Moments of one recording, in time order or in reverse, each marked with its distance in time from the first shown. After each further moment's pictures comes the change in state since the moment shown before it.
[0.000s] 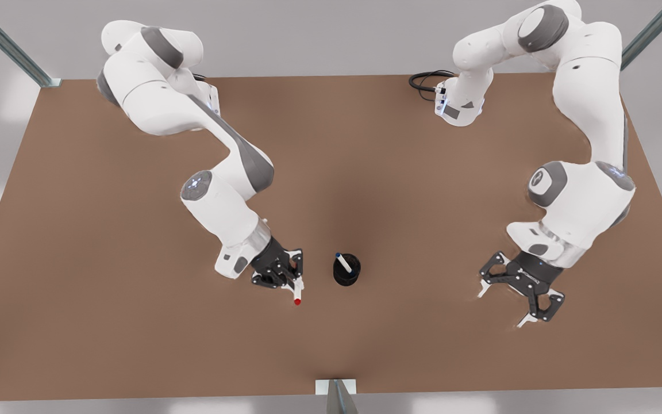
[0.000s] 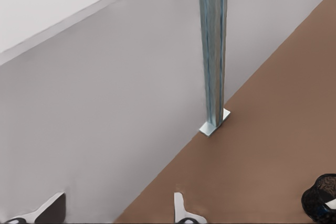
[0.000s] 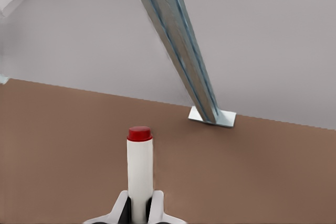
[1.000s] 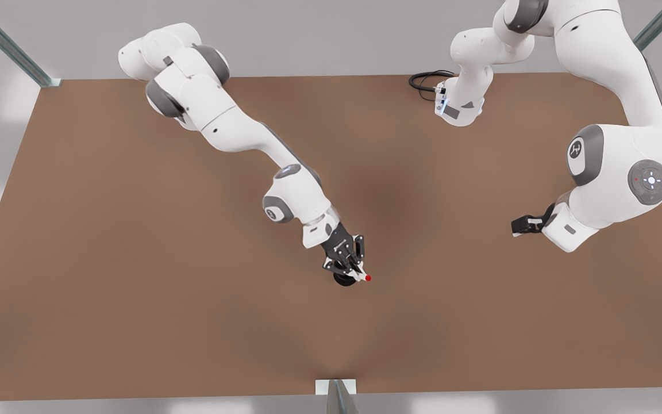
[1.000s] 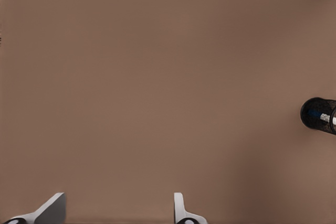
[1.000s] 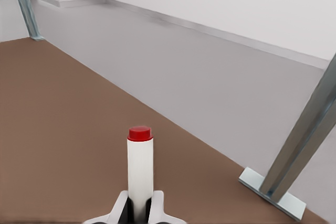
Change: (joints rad) left arm -0.334 -0.234 0.615 -0.113 -0.226 -0.685 -0.672; right arm 0.425 0.177 -0.427 -0.056 -0.389 0.584 0.089
